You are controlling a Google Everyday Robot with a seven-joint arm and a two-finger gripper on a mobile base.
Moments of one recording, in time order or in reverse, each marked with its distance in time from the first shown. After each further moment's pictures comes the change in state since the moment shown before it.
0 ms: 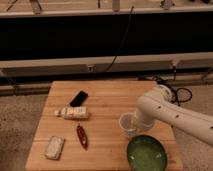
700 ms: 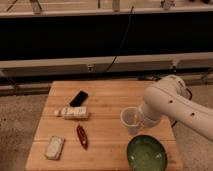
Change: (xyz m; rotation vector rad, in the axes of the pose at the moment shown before) arm -0.013 0.023 -0.078 0.033 0.023 0.035
